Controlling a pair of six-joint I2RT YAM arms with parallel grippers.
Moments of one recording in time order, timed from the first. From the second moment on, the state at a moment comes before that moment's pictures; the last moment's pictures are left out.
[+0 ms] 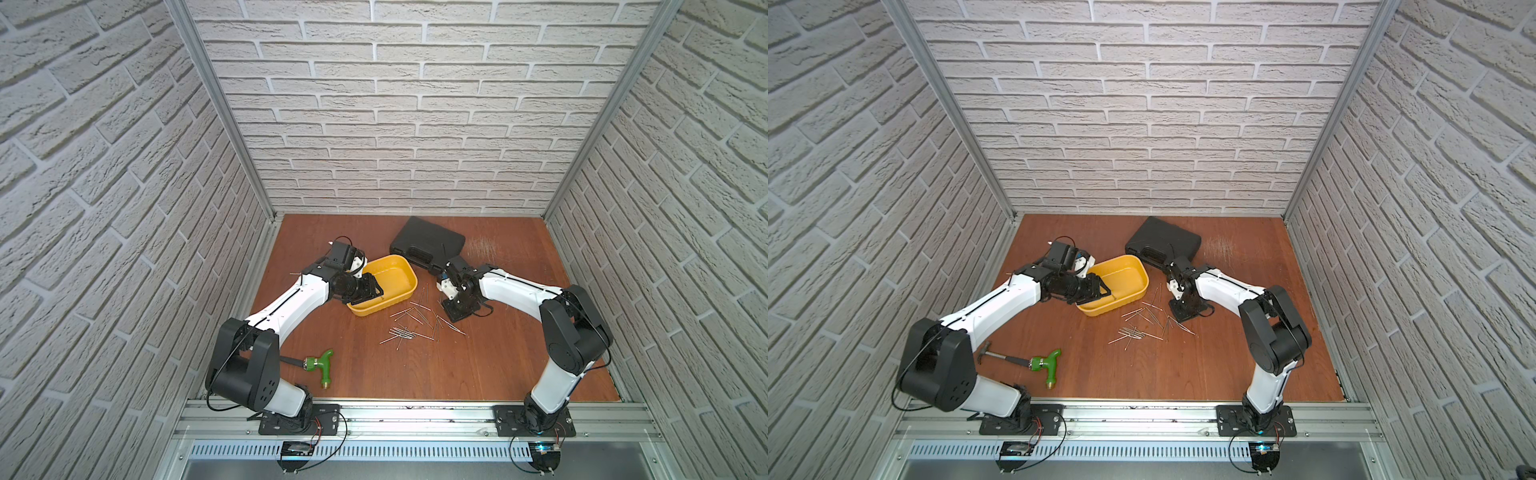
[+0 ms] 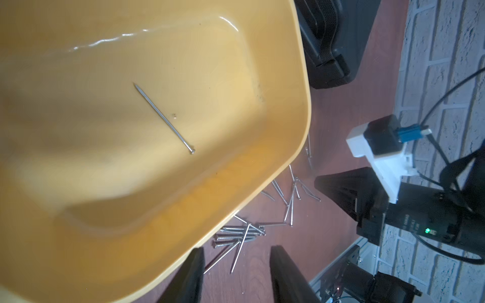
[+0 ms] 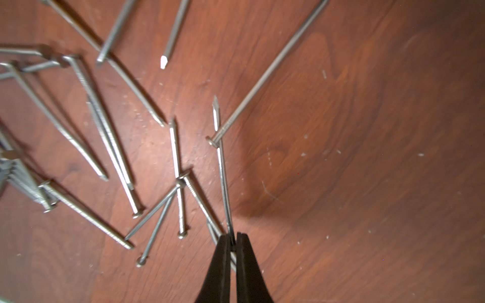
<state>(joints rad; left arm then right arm) -0.37 1.48 1.02 -0.59 0.47 -0.51 0.44 1.75 1.13 -0.84 -0.11 0.08</state>
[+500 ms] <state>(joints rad) -0.37 1.43 0.95 -0.36 0.59 -0.60 0.36 1.63 1.04 -0.72 -0.47 0.25</state>
